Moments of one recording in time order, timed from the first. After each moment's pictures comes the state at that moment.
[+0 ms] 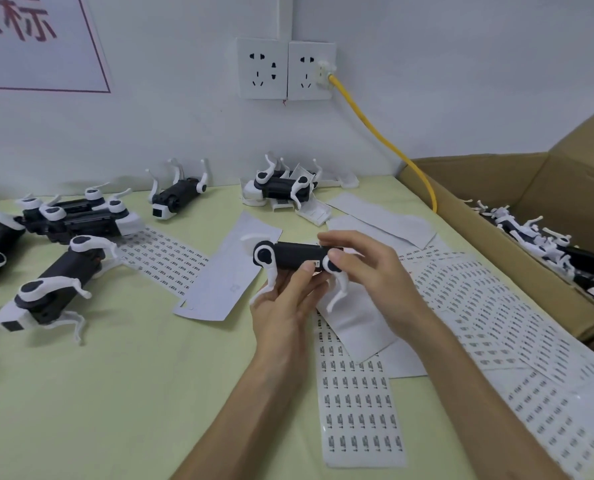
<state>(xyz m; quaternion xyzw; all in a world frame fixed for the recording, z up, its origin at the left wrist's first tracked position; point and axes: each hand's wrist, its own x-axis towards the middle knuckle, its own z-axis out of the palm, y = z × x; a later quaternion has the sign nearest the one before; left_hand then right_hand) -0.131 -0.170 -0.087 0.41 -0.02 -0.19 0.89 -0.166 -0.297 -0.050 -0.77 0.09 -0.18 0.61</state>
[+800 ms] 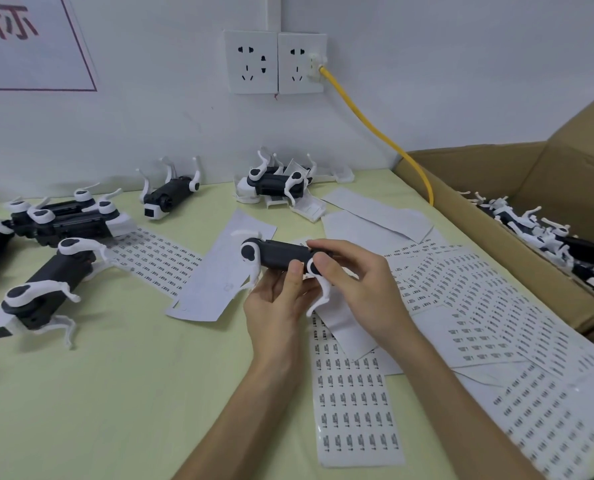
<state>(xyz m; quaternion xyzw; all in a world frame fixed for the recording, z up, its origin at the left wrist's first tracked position) -0.127 -0.174 -0.103 0.48 -0.04 -0.13 0.87 -0.164 -0.287 -0.076 -0.74 0.07 -0.24 0.62</state>
